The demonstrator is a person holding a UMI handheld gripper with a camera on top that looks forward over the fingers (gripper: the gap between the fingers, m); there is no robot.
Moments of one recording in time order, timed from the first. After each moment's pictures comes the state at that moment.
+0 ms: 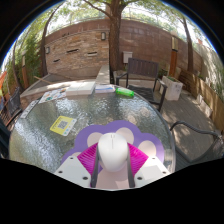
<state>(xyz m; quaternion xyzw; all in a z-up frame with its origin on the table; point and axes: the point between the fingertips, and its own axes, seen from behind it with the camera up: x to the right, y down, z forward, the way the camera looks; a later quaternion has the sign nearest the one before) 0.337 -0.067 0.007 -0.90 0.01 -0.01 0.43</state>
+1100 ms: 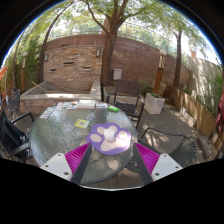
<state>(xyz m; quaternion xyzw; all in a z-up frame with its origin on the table) 0.302 -0.322 0.200 -0.87 0.02 -0.09 0.49</state>
